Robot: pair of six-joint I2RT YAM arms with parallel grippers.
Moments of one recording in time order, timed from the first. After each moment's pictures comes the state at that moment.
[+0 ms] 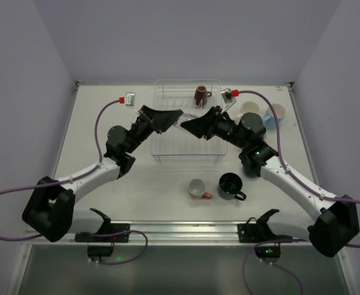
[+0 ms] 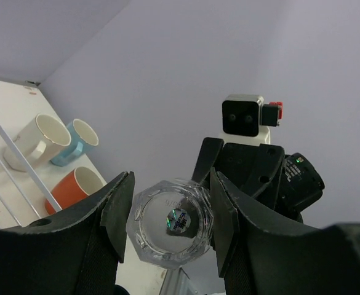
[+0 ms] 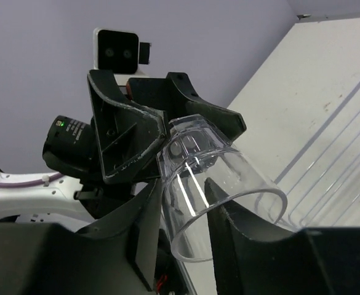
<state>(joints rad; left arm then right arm) -0.54 1.32 0.71 0.99 0.30 -1.12 0.59 1.17 0.90 0.34 -0.43 0.80</state>
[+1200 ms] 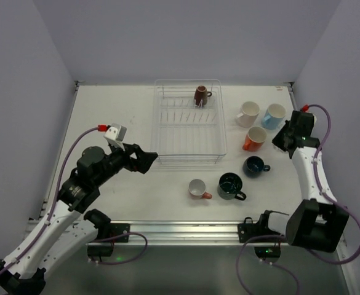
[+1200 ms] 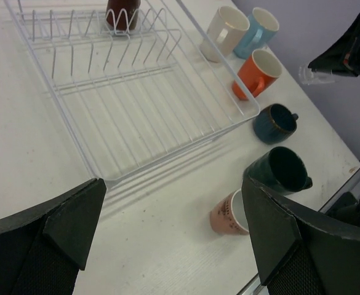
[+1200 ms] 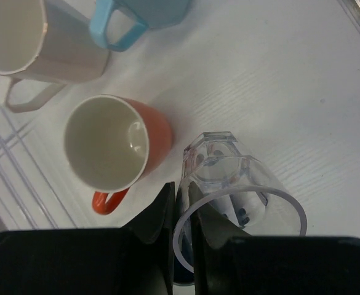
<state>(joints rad) -0.54 0.62 0.70 -0.26 0.12 -0.39 -0.18 1.14 0.94 -0.56 0.08 0.45</state>
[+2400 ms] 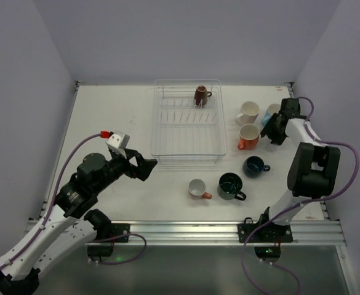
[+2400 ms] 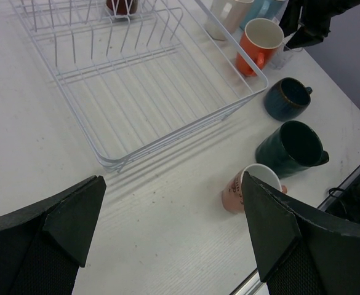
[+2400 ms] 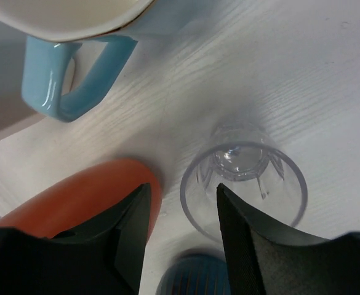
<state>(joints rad) -0.66 0.55 0.67 -0.34 0.02 -0.31 -0.19 1.74 1.21 -0.54 0.02 0.44</state>
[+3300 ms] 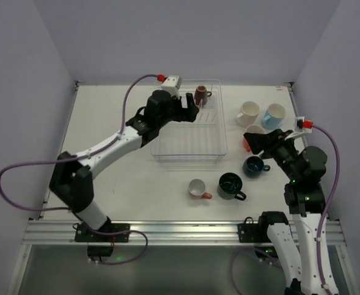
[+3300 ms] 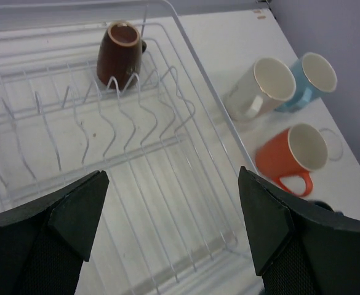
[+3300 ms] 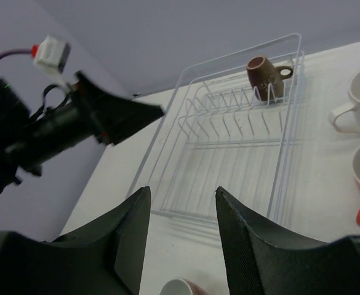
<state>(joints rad) -0.65 1.55 1.25 0.00 -0.05 -0.41 -0.01 0.56 0.79 -0.26 -0.43 0.60</state>
